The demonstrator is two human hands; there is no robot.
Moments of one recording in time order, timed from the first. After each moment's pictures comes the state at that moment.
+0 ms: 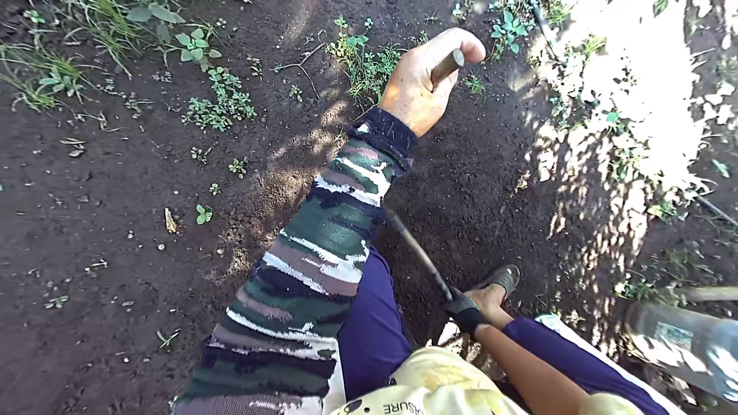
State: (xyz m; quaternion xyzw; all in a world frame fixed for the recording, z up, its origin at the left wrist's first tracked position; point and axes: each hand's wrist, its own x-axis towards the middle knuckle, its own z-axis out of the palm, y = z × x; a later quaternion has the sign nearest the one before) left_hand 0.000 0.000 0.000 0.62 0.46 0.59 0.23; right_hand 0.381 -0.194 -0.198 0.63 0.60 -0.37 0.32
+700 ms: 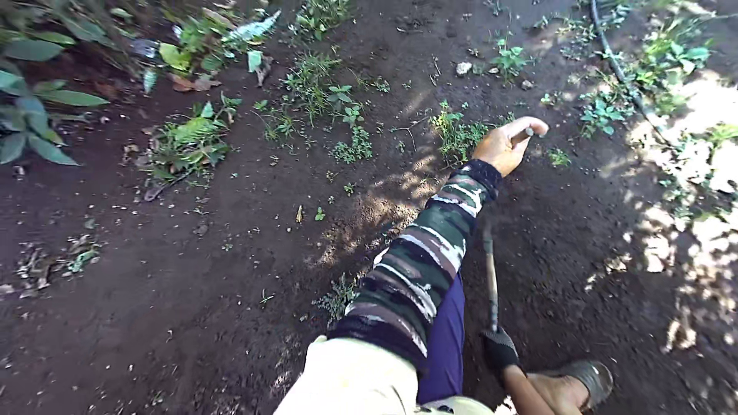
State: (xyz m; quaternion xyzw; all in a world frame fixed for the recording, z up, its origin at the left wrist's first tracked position) left_hand 0.007 -0.021 0.008 0.54 0.56 0.58 0.25; right_hand 0.336 -0.212 -0.239 0.70 0.54 -0.45 0.14
